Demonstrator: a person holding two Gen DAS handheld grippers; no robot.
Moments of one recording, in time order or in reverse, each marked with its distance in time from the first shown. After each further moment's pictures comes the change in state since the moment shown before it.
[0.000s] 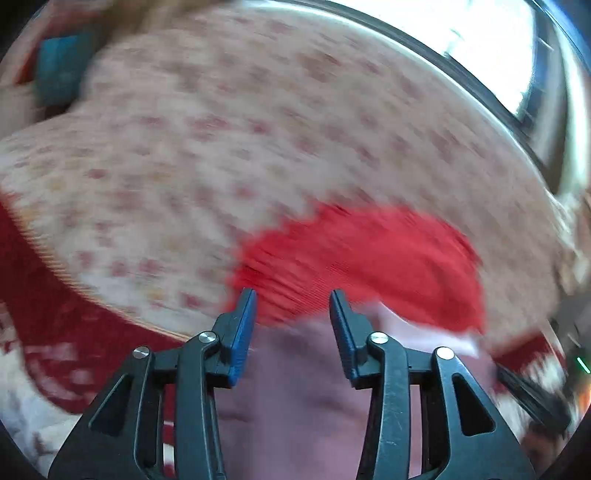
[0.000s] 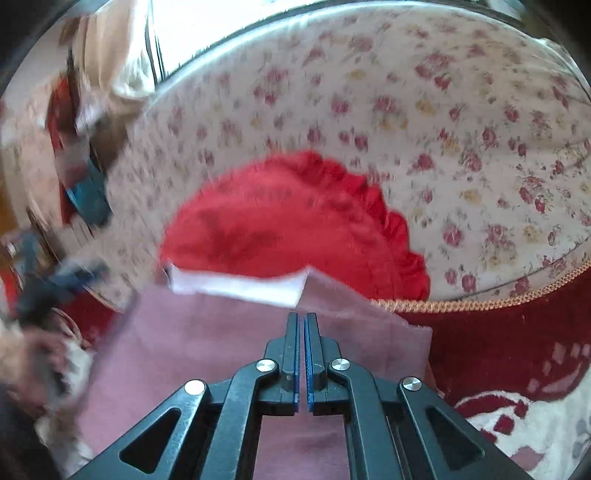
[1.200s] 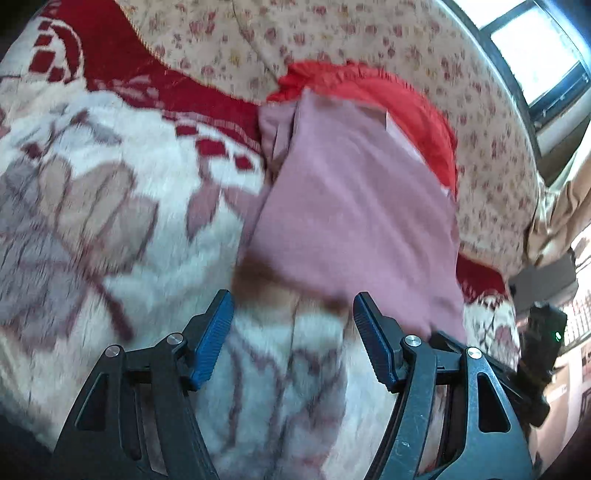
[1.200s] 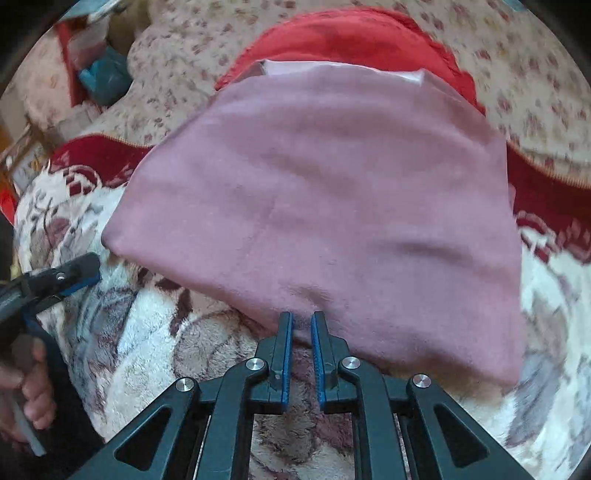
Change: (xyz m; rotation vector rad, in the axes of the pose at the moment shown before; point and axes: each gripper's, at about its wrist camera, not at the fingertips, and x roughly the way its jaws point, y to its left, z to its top) left arm -0.112 0.028 -0.159 -0.295 0.274 -0.029; right arm -0.057 0.105 -0.128 -0.064 0.355 0.088
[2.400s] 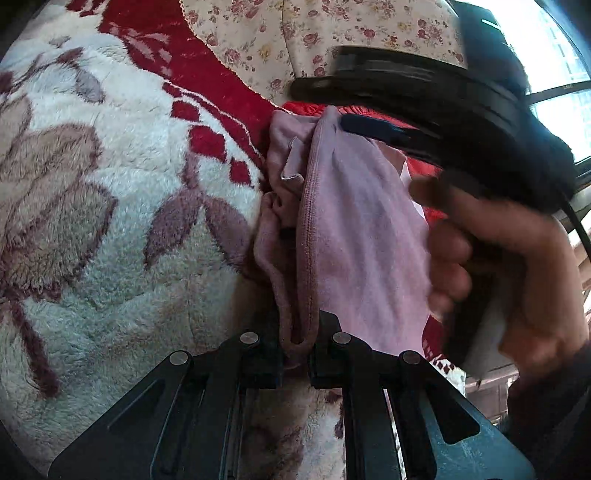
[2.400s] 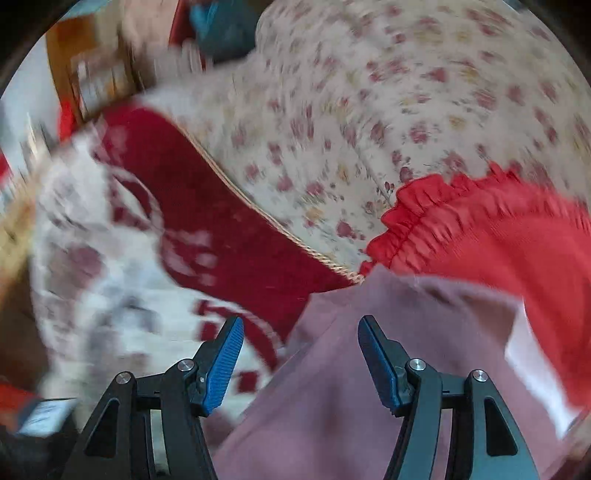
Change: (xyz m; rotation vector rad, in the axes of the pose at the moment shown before) left arm 0.035 0.020 0.020 -0.274 -0.031 -0.141; right arm 0.128 0.225 0.207 -0.571 0.080 0.049
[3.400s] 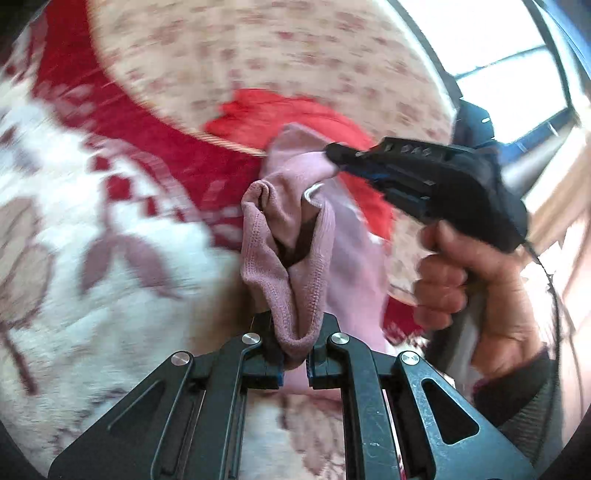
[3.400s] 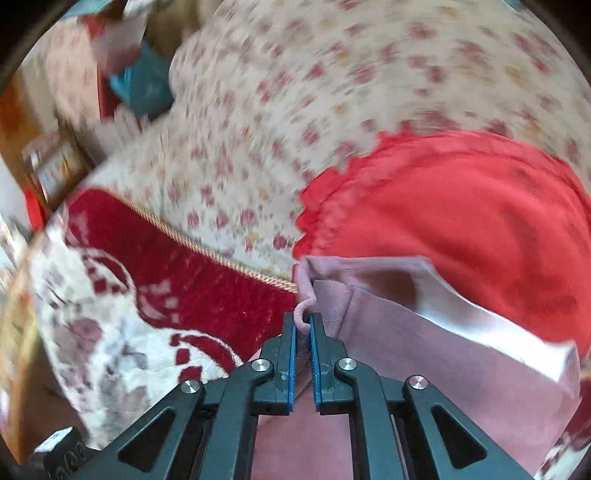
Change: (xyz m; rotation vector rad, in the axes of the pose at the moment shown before) left arm -0.025 -0.055 -0.001 0.221 -0.018 -0.145; right arm -0.086 -0.112 -0.050 0.418 -0.160 0.073
